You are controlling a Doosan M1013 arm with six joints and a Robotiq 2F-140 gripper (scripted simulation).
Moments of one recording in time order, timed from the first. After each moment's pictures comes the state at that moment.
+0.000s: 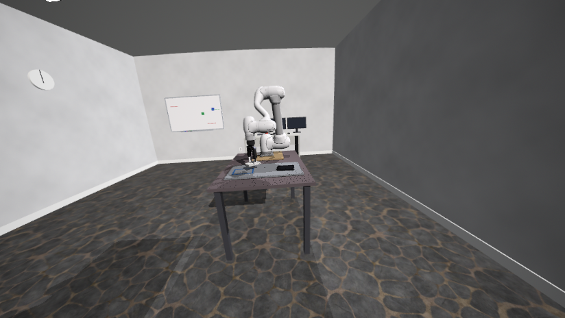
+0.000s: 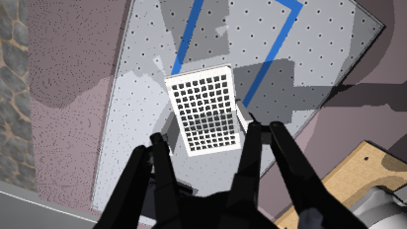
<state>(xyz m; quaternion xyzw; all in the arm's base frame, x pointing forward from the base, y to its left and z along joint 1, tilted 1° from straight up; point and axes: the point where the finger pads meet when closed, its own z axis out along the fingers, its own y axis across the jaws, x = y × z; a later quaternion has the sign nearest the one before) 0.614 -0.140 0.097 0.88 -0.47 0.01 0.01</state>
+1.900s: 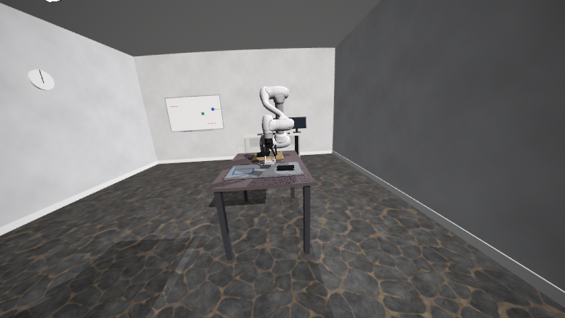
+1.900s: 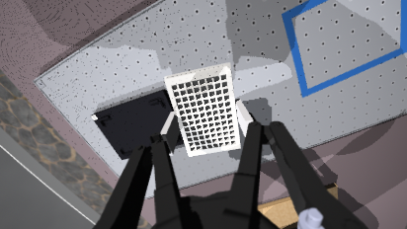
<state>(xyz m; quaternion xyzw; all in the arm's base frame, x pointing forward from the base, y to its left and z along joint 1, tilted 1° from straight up) 0.618 0.026 0.099 0.99 -0.13 0.00 0.01</state>
